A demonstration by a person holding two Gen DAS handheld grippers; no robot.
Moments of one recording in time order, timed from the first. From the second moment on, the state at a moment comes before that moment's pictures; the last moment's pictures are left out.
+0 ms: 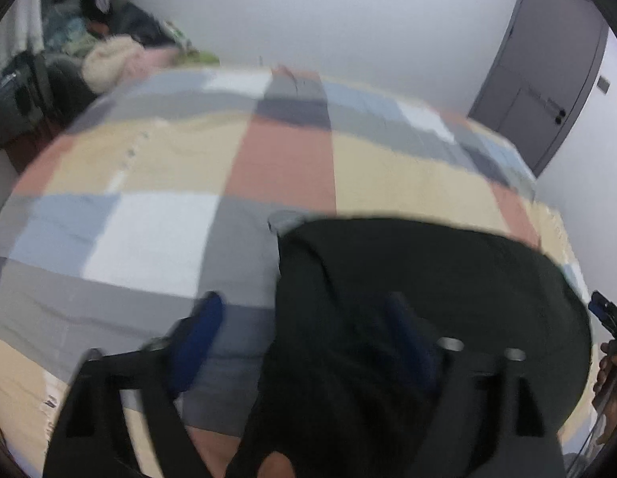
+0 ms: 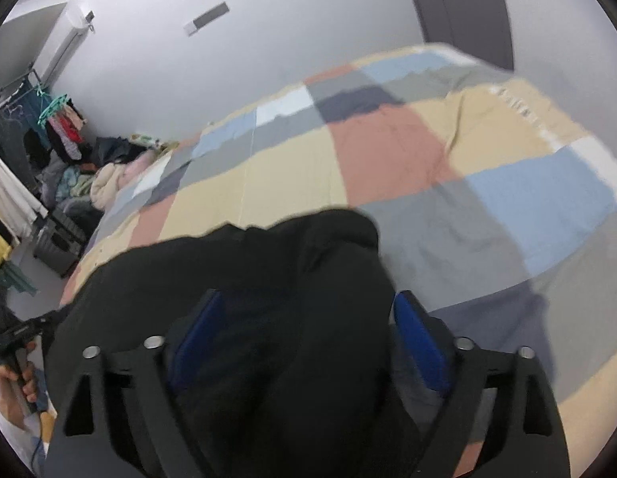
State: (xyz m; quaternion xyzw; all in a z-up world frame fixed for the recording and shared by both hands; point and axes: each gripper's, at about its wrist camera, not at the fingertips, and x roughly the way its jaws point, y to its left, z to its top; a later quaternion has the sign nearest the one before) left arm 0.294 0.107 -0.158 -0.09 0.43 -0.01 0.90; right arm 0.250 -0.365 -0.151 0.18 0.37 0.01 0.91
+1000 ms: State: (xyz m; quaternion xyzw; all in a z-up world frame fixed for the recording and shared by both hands) left arm 0.027 -0.026 0.097 0.01 0.26 -0.06 0.96; right arm 0.037 -0.235 0.109 0.05 0.14 0.04 0.99
